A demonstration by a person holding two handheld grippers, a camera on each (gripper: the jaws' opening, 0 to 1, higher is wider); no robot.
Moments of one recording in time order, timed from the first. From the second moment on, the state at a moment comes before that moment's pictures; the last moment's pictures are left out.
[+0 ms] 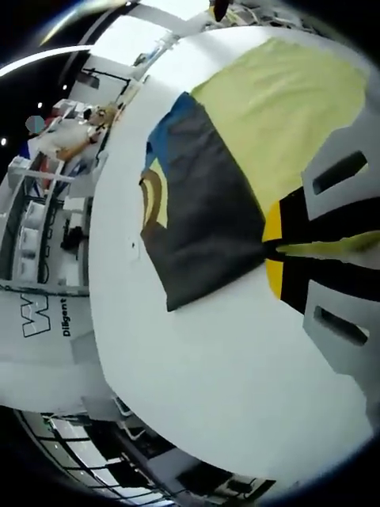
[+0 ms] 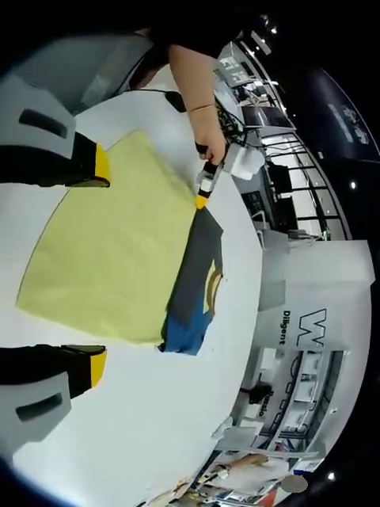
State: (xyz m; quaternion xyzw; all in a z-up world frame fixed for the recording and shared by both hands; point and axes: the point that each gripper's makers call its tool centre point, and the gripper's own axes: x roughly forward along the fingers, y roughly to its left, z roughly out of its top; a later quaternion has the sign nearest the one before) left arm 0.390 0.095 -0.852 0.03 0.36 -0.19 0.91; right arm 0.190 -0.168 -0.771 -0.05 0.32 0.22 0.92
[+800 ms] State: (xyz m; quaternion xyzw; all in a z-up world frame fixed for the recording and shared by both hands) left arm 0.394 0.138 -0.827 0.05 0.33 -0.18 0.92; right arm 0.188 -0.160 -0.788 -0.04 0.35 0.22 0.91
